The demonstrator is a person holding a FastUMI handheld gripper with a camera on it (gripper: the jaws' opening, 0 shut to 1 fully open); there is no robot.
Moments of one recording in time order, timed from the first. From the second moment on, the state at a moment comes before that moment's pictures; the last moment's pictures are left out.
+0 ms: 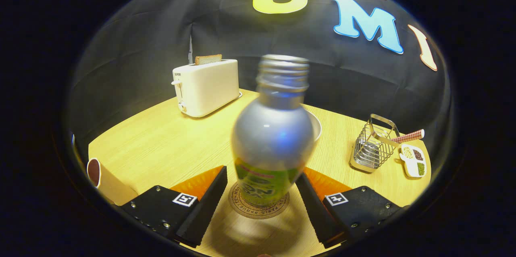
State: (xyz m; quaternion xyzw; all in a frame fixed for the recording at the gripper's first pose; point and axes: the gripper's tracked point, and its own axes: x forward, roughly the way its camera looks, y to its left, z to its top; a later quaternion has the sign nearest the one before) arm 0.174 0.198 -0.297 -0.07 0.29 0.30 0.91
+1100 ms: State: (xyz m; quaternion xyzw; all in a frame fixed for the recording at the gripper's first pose) arm 0.061 0.132 -0.098 -0.02 0.17 0.13 0.98
